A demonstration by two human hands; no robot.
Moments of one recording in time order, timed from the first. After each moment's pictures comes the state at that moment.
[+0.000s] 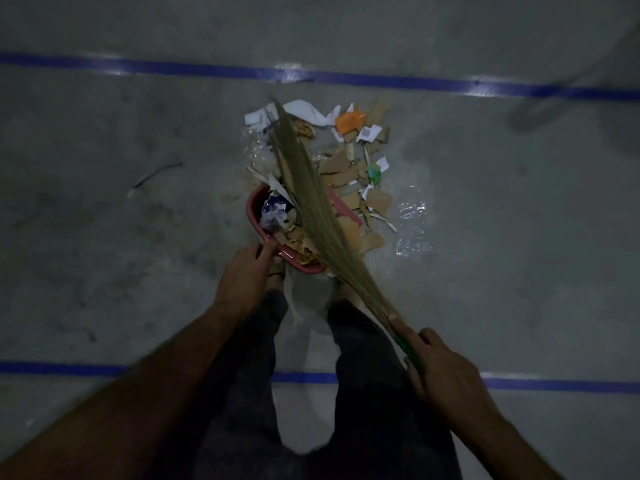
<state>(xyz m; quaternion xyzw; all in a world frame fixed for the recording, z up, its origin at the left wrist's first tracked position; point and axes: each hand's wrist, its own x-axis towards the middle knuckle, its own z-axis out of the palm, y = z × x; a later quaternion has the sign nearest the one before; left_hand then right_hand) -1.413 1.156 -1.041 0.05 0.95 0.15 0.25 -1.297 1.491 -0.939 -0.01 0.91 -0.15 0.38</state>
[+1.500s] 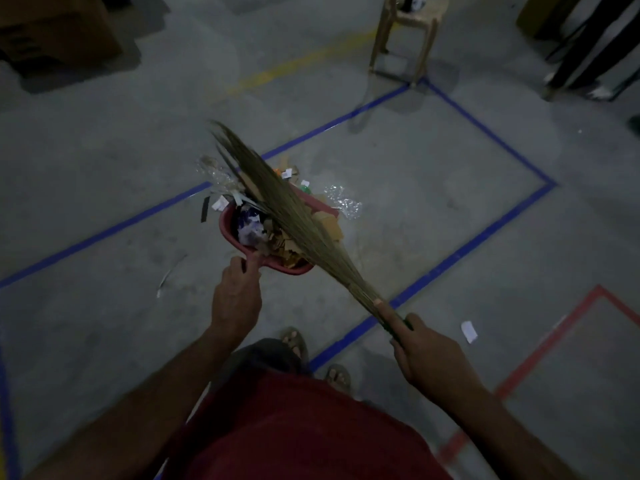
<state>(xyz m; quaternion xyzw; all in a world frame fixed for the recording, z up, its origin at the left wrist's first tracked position) -1.088 0.930 -0.779 0.29 0.95 0.08 0.02 -0.817 1.142 -0.717 0.20 0.96 -0.14 0.10</state>
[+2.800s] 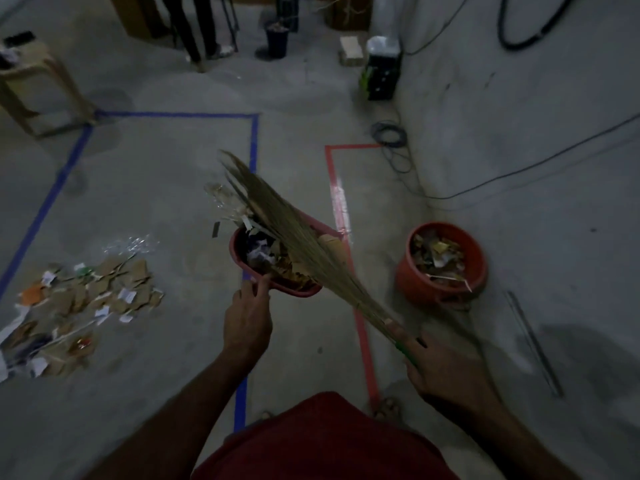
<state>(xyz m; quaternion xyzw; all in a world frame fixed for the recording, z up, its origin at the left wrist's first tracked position) -0.799 0.882 -0.762 0.72 0.68 0.06 0.12 -0.483 0.761 -0.691 0.66 0.74 -0.12 0.03</state>
